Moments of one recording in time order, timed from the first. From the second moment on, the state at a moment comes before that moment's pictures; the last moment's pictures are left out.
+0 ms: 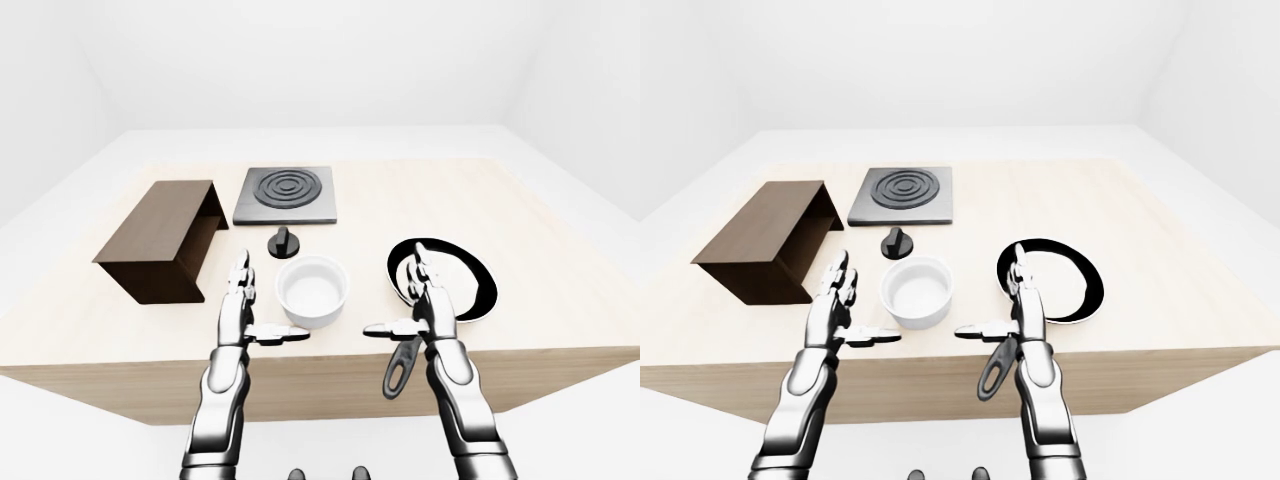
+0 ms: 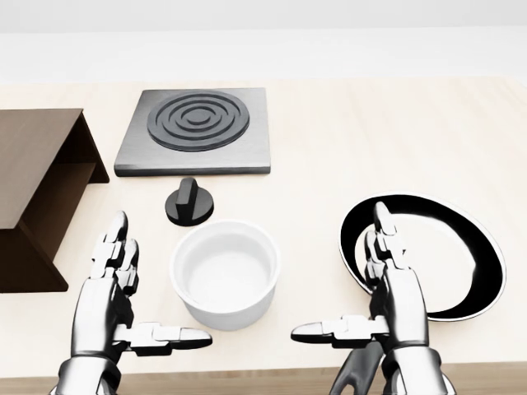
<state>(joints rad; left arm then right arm) 0.00 0.01 0.01 0.00 -0.01 0.00 -0.01 0.00 -0.01 -0.02 0.00 0.01 -0.02 0.01</state>
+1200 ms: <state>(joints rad) -0.02 0.01 0.02 0.04 0.01 0.00 -0.02 0.01 -0.02 -0.05 0.00 0.01 -0.09 -0.01</state>
